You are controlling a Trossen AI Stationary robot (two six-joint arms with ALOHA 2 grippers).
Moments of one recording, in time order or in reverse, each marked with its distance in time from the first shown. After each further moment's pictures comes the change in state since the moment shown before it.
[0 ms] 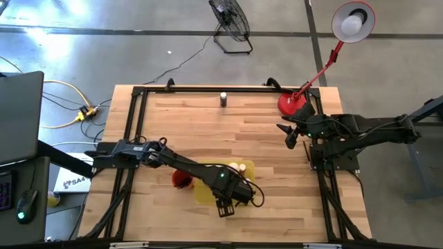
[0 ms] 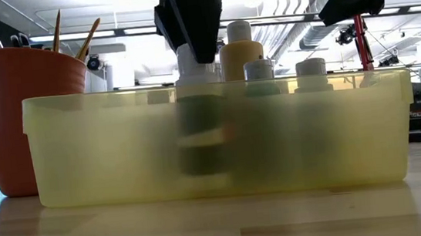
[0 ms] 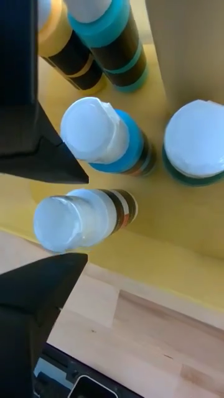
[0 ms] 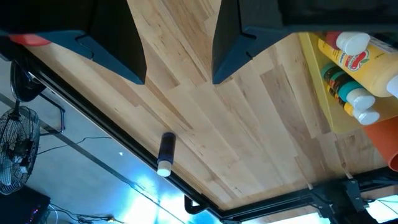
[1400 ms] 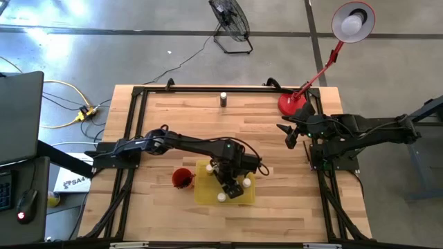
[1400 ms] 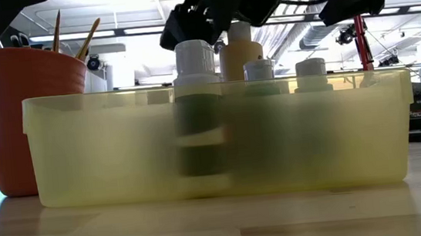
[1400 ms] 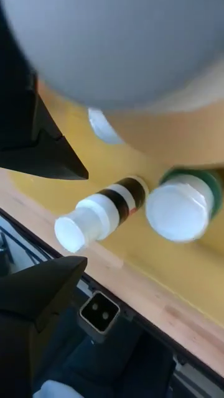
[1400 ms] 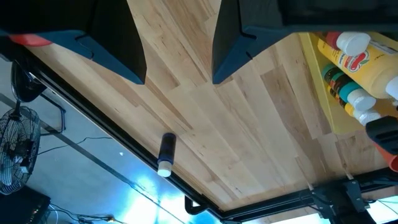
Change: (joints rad) left arm 0.189 -0.010 0.018 -0.039 0.389 -0.051; right arm 0.000 0.000 0.000 -0.003 0.000 0.000
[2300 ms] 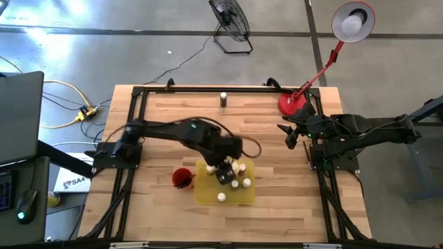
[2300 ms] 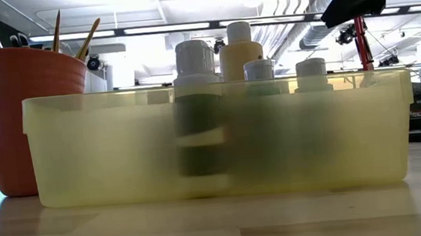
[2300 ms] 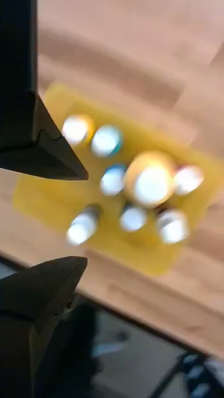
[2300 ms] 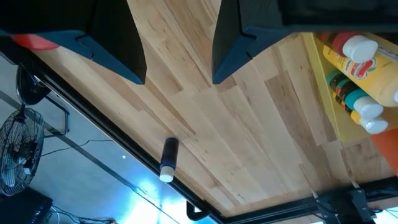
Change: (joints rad) left arm -0.013 -0.306 -0.001 -0.002 -0.363 -0.054; right arm 0.000 0.001 0.000 -0.023 0.003 -0.008
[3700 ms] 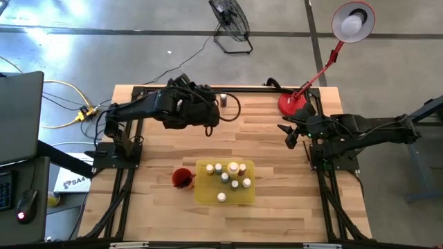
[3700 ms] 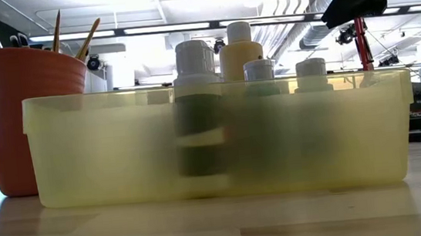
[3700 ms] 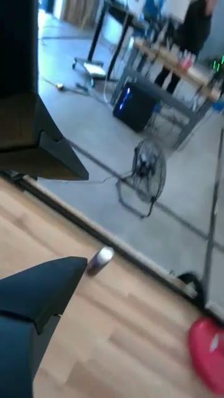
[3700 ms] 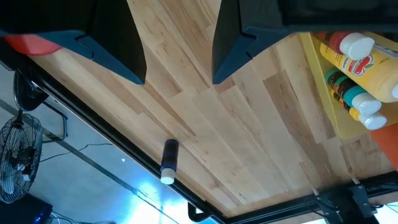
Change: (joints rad) left arm 0.119 -0.209 -0.008 -0.122 -1.047 0.372; right arm 0.000 0.000 0.000 -0.006 0.000 0.036
